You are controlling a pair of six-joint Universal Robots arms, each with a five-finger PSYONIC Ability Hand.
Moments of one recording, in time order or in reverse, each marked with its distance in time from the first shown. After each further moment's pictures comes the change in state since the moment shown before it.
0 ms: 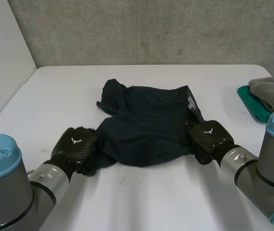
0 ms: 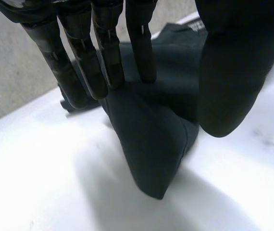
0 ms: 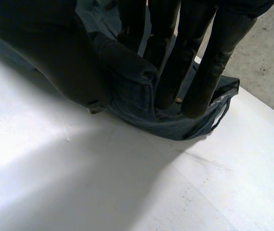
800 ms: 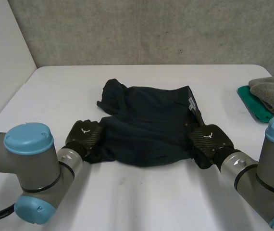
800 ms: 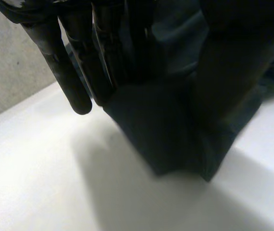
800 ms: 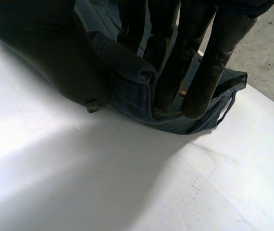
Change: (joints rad) left arm 0.028 -0.337 0.220 0.153 -0.005 0.040; right arm -0.002 0.000 0.035 -0.020 -0.001 -0.006; left_hand 0.289 0.274 0.261 0.260 0.249; right_hand 0.000 0.000 0.000 0.000 0.000
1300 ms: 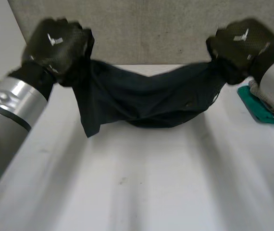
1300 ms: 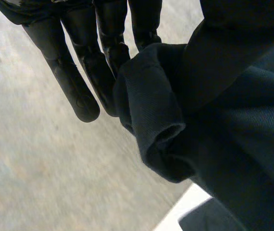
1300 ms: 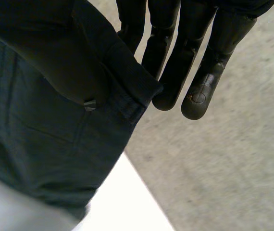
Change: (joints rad) left arm 0.030 0.539 0.116 -0.114 0.166 0.076; right arm -0.001 -0.246 -0.538 0.411 0.038 -0.185; left_hand 0.231 0.308 0.302 0.322 0.278; right_hand 0.000 0.000 0.000 0.000 0.000
